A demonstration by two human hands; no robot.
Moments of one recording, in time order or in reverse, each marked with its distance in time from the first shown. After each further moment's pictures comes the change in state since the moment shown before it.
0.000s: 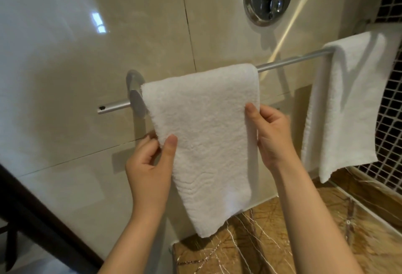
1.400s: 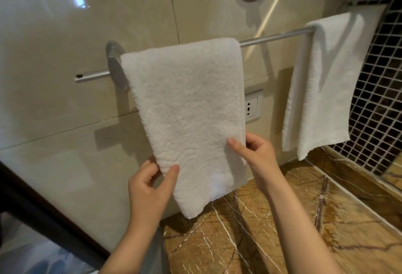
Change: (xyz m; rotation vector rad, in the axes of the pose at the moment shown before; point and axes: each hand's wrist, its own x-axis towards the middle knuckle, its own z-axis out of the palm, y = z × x) left_hand -0.068 -0.036 -0.010 -0.053 -0.136 -0.174; right_hand -0.068 0.030 -0.038 -0.104 -0.040 0.231
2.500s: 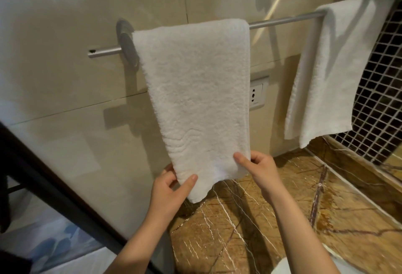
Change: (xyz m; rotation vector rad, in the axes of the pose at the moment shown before) left_hand -0.036 -0.043 0.001 0.027 -0.159 -0.265; right_hand -0.025 0.062 -0.030 -0.223 0.015 0.166
